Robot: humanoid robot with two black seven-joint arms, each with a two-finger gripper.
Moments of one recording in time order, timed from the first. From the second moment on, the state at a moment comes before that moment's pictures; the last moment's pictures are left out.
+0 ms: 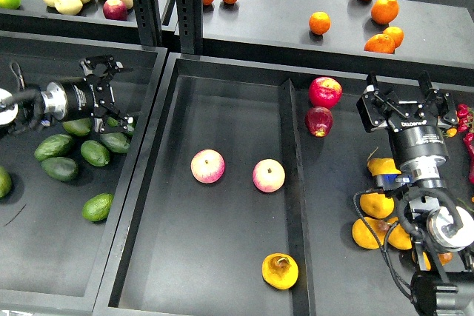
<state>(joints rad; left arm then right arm) -0.62 0.46 -0.83 -0.65 -0.21 -0.49 0.49 0.24 0.01 1.43 1.27 0.27 0.19 -0.08</state>
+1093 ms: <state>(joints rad) 0.06 0.00 -1.48 -1.18 -0.21 -0.49 0.49 0.38 -0.61 0.76 1.24 0.19 0.57 -0.49</state>
